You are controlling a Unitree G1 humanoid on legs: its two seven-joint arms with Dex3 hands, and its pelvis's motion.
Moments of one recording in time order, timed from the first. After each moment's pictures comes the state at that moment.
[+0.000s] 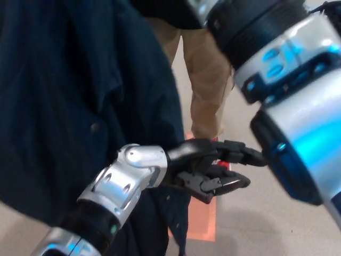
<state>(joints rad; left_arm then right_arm) -0.68 0.11 -0.40 0.59 -0.11 0.22 -0.78 -1.73 0.10 0.17 0.94 -0.38 -0.21 0.08</state>
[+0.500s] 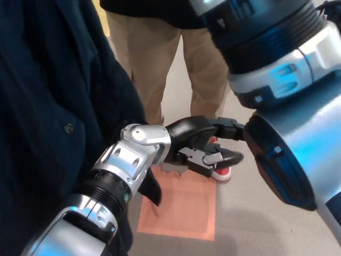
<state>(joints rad) -0.86 0.06 -0.32 0.93 -0.06 0.14 -0.70 -1.72 0.11 0.08 0.50 -0.27 0.00 0.21</state>
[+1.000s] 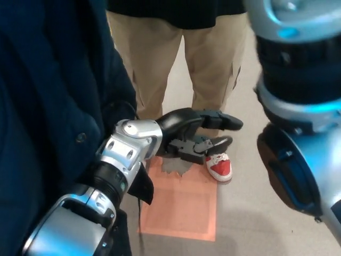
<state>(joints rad) -0.93 0.07 -0.26 1.04 -0.06 0.12 -0.65 -1.55 0.06 0.03 -0.02 -0.22 0.22 0.28</state>
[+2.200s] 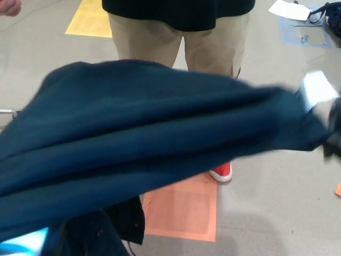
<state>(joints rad) -0.99 0.30 -0.07 1.12 -0.06 0.10 -0.63 -0.13 -0.30 -0.39 -0.35 0.10 0.65 0.61</state>
